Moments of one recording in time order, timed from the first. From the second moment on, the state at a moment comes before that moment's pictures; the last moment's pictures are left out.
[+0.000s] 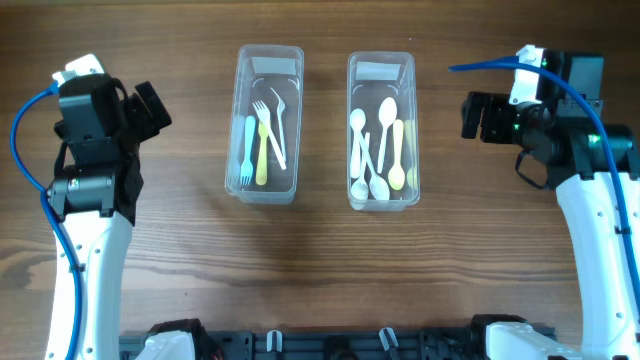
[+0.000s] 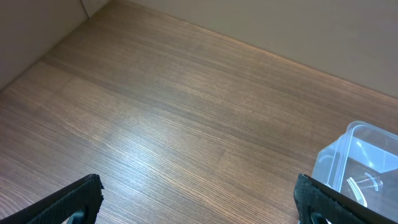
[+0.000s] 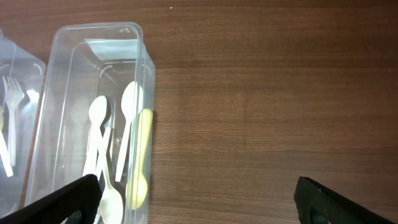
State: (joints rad) left arm 0.11 1.22 1.10 -0.52 -0.27 -0.24; right arm -0.02 1.34 1.32 -0.89 -0.05 0.04
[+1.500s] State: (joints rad) left arm 0.11 1.22 1.10 -0.52 -0.27 -0.24; right arm 0.08 0.02 0.70 -0.62 -0.05 -0.09
